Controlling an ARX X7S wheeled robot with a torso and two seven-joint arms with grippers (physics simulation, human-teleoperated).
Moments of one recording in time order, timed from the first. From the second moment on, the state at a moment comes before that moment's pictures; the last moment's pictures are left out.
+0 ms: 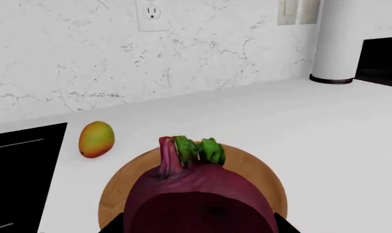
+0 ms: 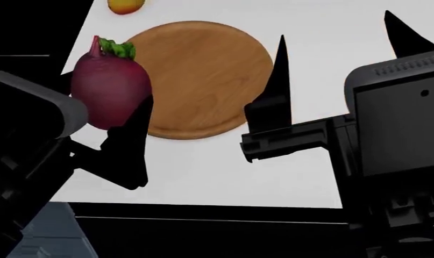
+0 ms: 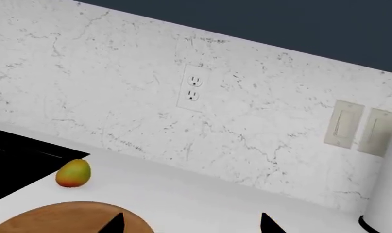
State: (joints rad) left arm -0.99 -0.60 0.67 0.51 -1.18 -0.67 -0.67; right arm 0.79 0.26 -0.01 -0.95 0.14 1.32 -0.09
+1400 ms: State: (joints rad) left arm -0.93 -0.31 0.33 0.61 -0.80 -1.09 -0.34; right arm 0.81 0.25 0.01 -0.97 0.14 1.34 -0.09
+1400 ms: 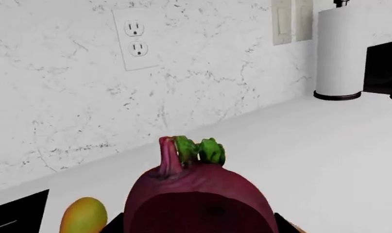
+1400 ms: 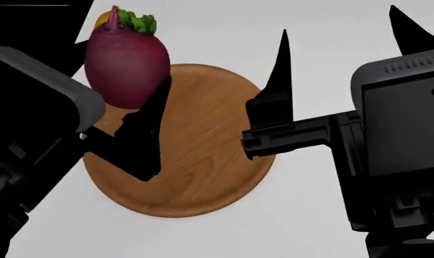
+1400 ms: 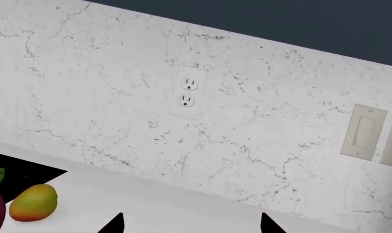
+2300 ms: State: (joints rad) left arm -1.02 -0.09 0.24 0.27 -0.54 -1.36 0.06; right arm 0.81 0.25 0.03 -0.99 0.15 1.36 -0.10
